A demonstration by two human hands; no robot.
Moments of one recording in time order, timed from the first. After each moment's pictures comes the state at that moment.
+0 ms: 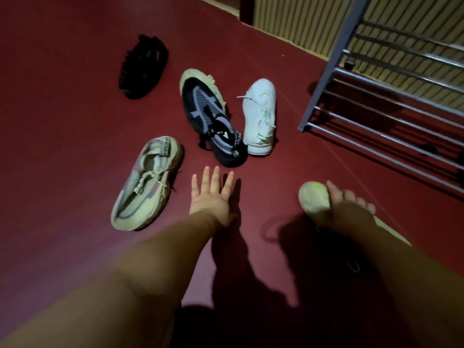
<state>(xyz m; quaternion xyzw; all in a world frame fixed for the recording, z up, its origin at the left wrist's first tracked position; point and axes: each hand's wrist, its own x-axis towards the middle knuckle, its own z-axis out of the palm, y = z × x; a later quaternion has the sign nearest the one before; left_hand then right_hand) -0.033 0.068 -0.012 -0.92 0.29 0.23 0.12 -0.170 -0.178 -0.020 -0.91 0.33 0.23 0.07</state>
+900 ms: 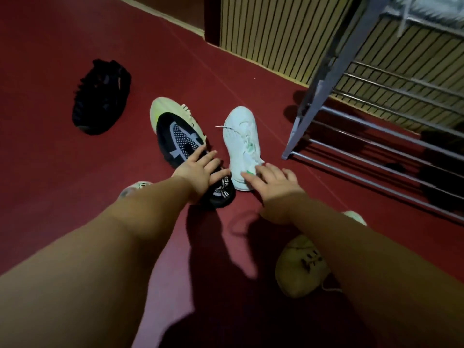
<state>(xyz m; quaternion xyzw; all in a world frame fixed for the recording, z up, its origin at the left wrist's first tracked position) 0.137 0.021 0.005 -0.76 0.57 0.06 0.31 -0.017 -0.113 0.044 -0.97 0.12 0.20 0.03</state>
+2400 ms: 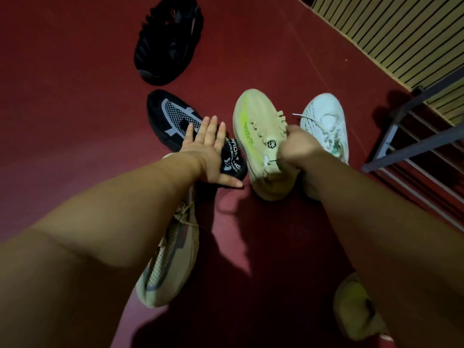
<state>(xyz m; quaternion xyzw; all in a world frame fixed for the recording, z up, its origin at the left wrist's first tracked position) 0.210 0.111 -0.026 -0.90 0.31 0.31 0.07 0.162 -0.068 0.004 -0.89 0.34 0.23 0.18</state>
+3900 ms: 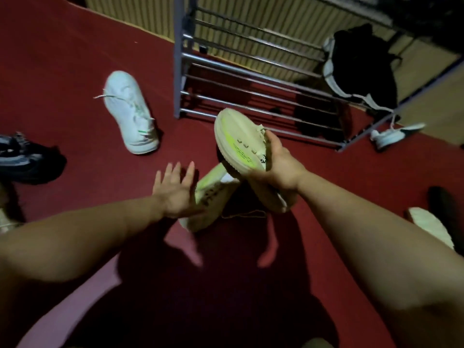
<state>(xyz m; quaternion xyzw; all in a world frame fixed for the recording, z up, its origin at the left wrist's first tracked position) -0.069 -0.031 -0.006 -0.83 0.49 0.27 0.00 -0.233 -0.201 0.078 -0.85 0.44 0.07 0.28</state>
